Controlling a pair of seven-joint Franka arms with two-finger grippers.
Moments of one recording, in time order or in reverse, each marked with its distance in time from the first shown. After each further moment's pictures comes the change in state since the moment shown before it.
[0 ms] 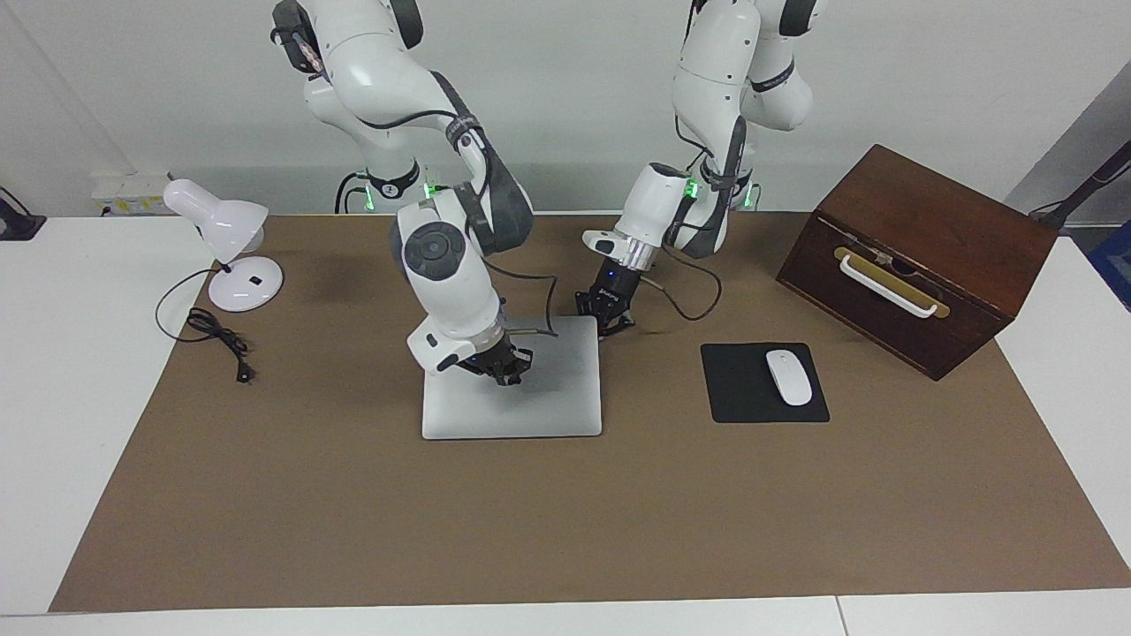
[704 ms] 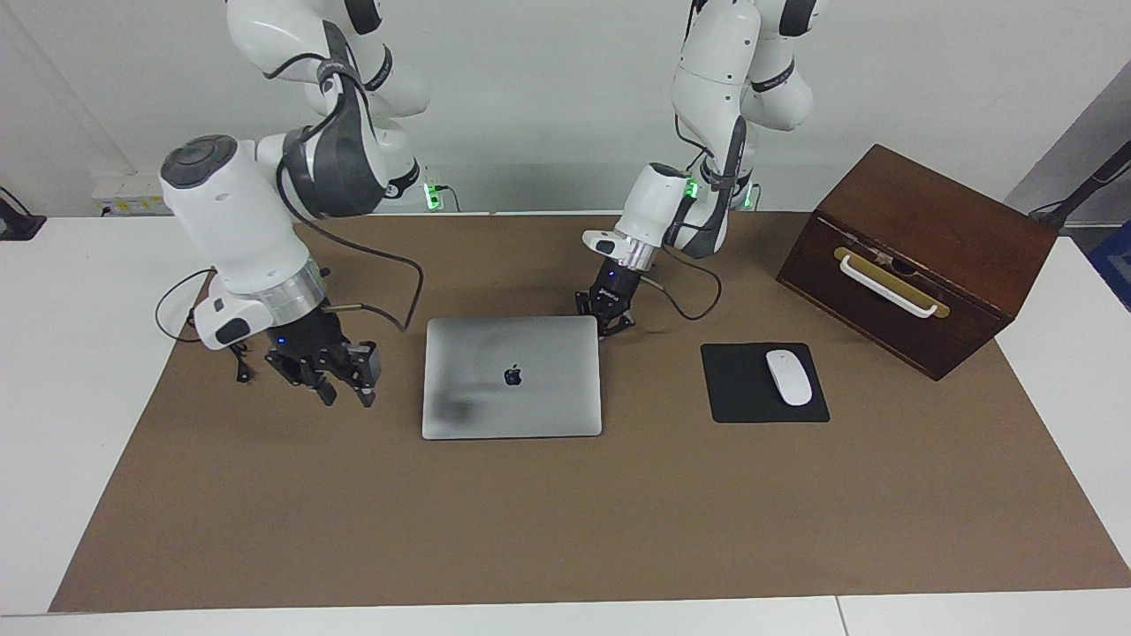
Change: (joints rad) left arm 0.000 0.000 0.000 0.000 0.000 0.000 -0.042; right arm -0.285 -0.131 -0.008 0.082 -0.043 -0.105 -0.321
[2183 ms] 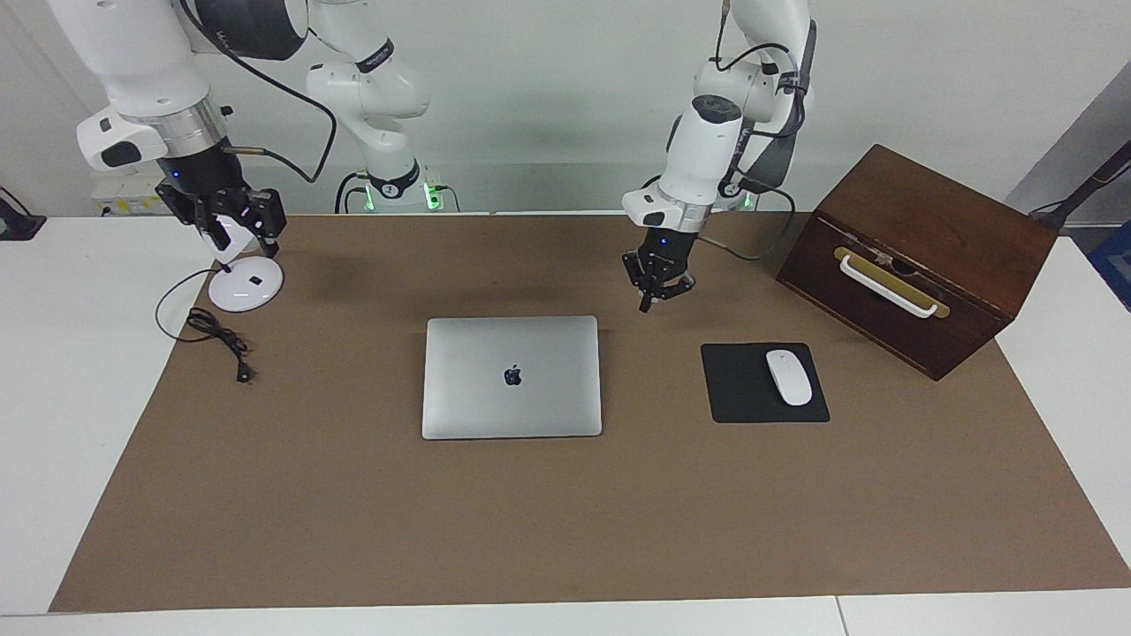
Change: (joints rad) left arm 0.172 -0.407 0.021 0.179 -0.001 -1.030 -0.037; right arm -0.082 -0.380 -0.033 -0.205 -0.109 -0.298 -0.046
